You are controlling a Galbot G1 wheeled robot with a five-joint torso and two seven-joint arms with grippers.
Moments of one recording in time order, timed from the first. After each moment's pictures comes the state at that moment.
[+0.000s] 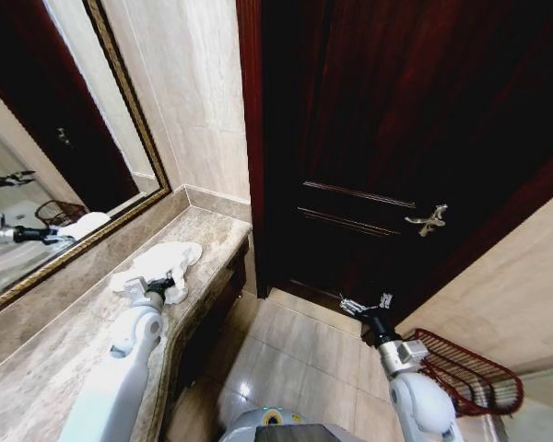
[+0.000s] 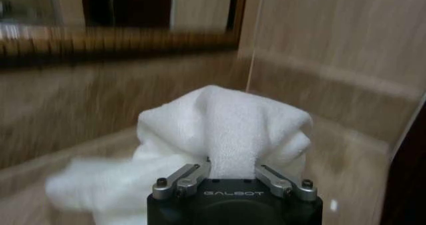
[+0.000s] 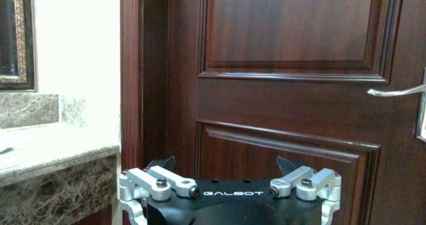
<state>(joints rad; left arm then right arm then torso) 1.22 -1.18 -0.62 -2.00 -0.62 0.40 -0.40 -1.63 1.53 0.75 2.11 0.11 0.06 -0.27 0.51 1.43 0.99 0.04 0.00</state>
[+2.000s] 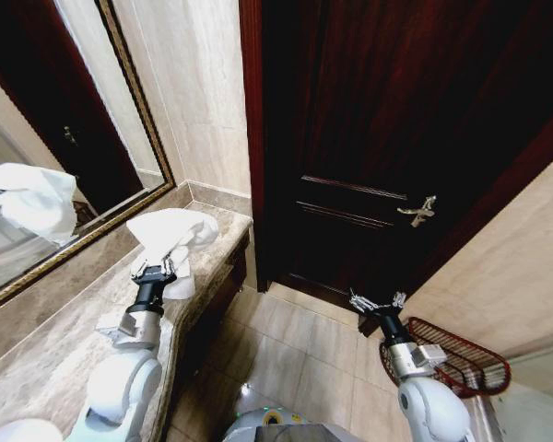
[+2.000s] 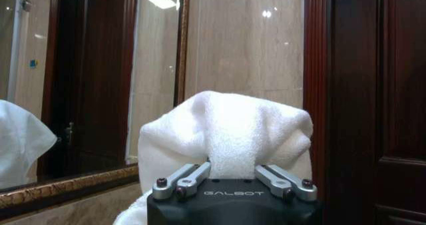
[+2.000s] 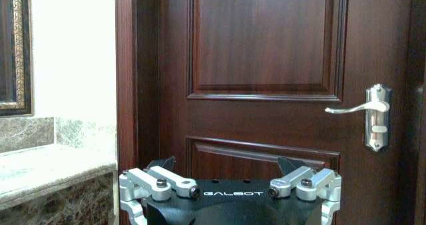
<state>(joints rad) 1.51 -1.27 -0.63 -2.35 -0.32 0.12 -0.21 -1.67 1.53 0.78 2.18 0.18 0.07 -0.23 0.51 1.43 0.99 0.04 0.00</state>
